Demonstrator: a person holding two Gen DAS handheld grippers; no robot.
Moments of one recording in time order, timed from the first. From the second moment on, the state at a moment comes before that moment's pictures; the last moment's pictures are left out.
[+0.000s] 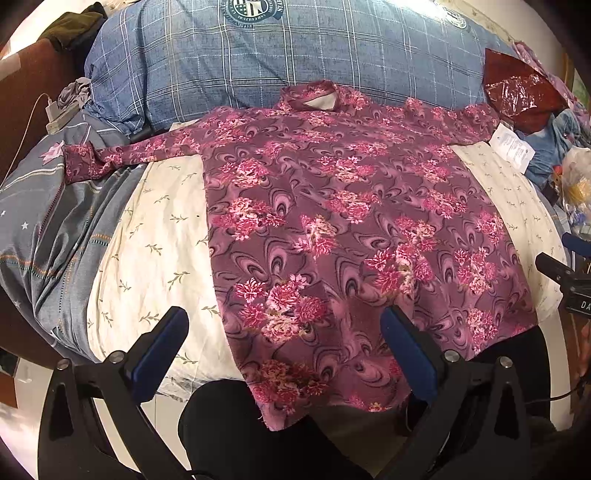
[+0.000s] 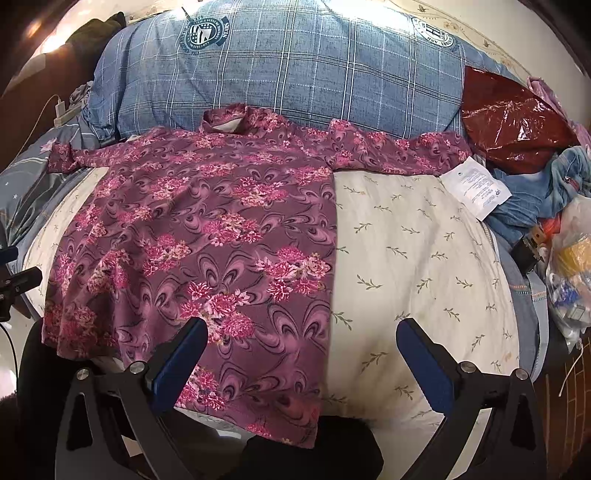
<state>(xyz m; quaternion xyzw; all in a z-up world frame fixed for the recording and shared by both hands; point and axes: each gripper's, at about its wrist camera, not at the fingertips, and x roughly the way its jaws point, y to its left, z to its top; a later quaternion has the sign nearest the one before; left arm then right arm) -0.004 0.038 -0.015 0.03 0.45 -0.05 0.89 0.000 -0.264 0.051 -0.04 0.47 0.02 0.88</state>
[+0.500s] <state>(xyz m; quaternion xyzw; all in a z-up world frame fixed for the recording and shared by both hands) 0.009 0.043 -0.023 0.02 0.46 -0.04 0.89 0.006 -0.273 0.042 -0.03 0.48 0.01 0.88</state>
